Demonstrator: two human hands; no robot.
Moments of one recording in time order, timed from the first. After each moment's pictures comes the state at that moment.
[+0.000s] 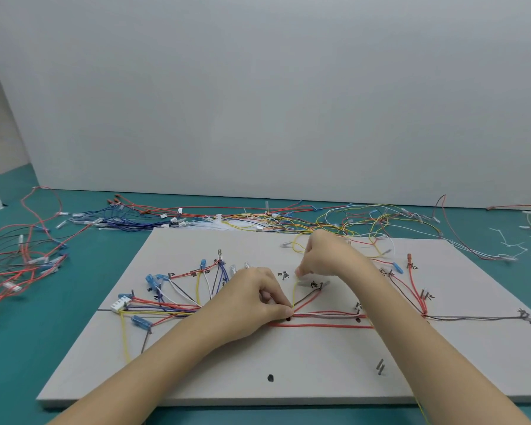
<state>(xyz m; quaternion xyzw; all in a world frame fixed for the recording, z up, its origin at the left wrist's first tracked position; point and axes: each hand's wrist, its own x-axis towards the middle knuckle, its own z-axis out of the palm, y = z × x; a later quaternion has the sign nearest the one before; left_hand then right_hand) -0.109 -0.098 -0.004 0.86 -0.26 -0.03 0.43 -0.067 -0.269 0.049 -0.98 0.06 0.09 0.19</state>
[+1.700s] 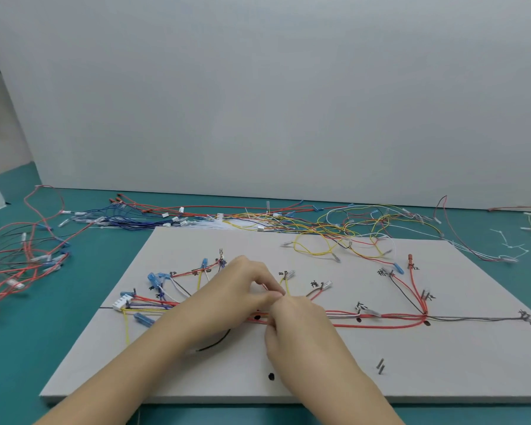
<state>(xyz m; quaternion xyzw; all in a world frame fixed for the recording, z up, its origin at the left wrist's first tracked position) -0.099 -0.079 -0.001 0.87 -0.31 0.01 0.38 -0.187 -0.208 0.023 -0.98 -0.09 -0.05 0.14</state>
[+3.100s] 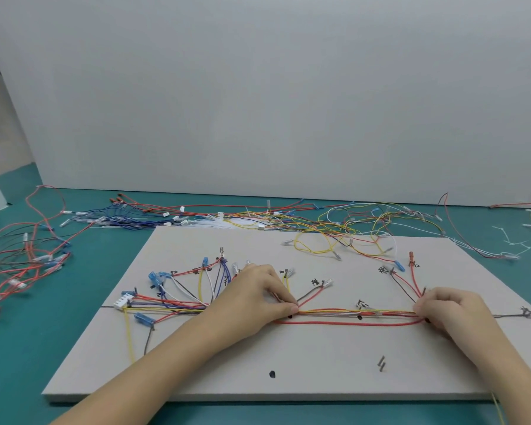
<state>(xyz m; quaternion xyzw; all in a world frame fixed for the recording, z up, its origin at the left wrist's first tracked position) -0.112 -0.099 -0.008 0.88 -0.28 0.01 0.39 -0.186 -0.395 0.013 -0.84 0.21 -0.11 0.49</state>
